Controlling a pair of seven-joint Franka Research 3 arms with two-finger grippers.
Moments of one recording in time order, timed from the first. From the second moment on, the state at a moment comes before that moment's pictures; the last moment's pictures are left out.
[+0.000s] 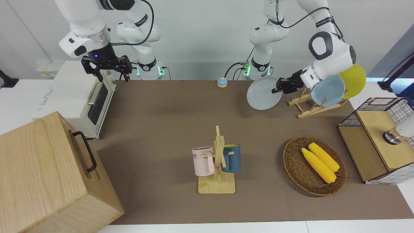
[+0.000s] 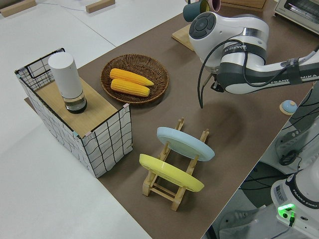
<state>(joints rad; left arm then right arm) 0.31 -0.16 -0.15 -2.29 -0.58 1.74 0.43 -0.09 0.03 0.16 -1.48 -0.03 1.46 0.05</state>
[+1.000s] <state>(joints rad) 0.30 -0.11 -0.15 -2.47 -0.67 1.97 0.63 -0.09 0.03 0.16 -1.48 -0.03 1.46 0.05</state>
